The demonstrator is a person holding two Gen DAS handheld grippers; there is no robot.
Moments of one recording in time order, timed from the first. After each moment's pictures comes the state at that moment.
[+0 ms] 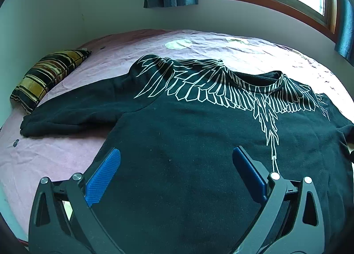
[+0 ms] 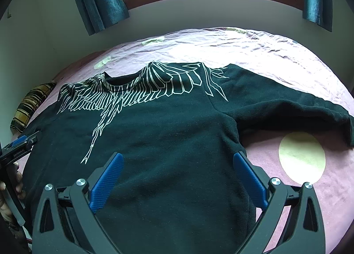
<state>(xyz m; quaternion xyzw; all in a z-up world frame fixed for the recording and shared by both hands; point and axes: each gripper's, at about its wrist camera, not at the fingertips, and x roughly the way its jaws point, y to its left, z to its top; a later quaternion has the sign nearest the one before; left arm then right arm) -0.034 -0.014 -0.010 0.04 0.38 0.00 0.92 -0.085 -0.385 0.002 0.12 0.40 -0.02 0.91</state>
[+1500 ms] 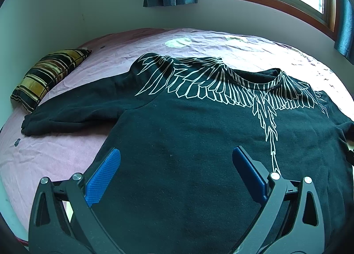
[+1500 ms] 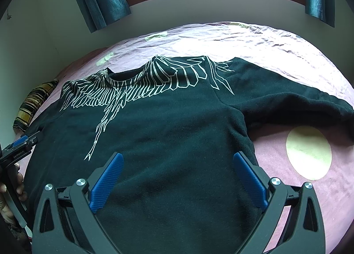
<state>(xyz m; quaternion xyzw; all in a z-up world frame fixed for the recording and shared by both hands) -0.040 -0.011 -0.007 0.04 0.39 -0.01 0.92 -0.086 -0.380 -0.003 0.13 0.41 -0.01 0.90</state>
